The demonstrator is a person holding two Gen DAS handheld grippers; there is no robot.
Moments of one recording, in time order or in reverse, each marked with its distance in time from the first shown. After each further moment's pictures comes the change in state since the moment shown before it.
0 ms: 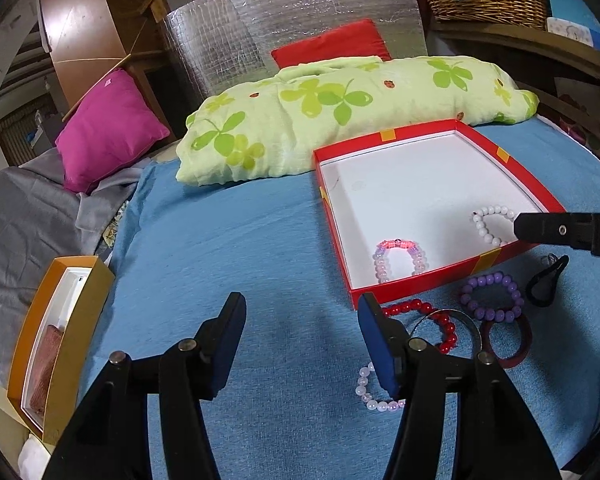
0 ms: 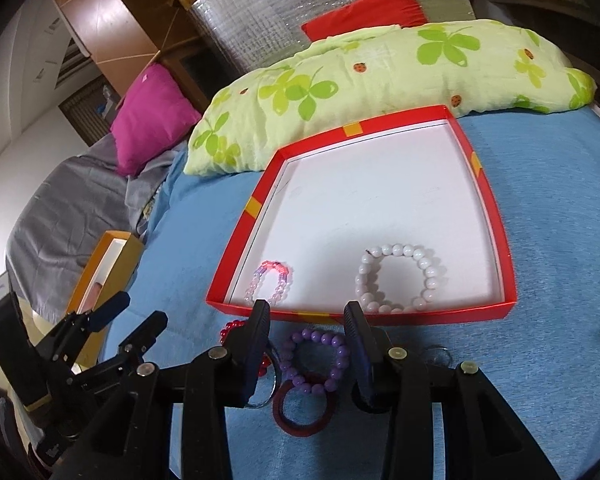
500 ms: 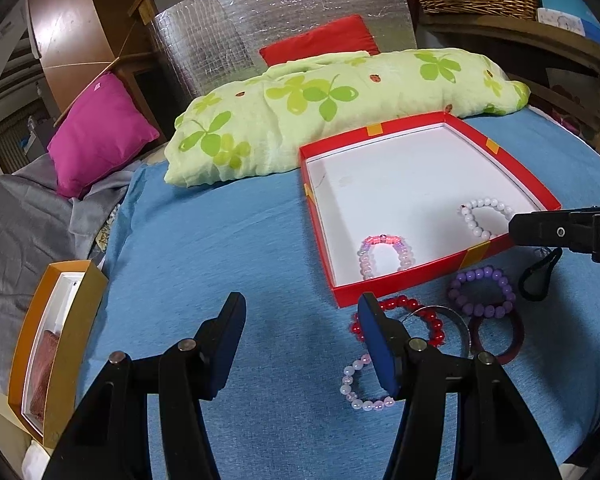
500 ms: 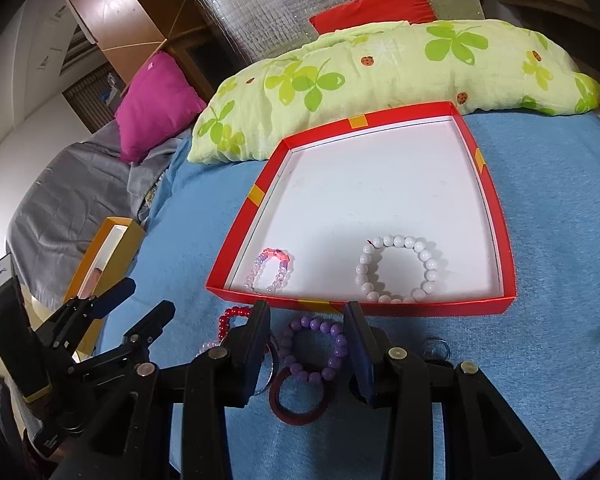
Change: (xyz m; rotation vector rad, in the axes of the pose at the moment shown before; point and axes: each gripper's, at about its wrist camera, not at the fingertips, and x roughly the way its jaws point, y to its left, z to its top) left arm 0.002 -0.013 -0.001 0.036 0.013 -0.015; right arm -0.002 0.000 -0.003 -0.027 0.029 0.002
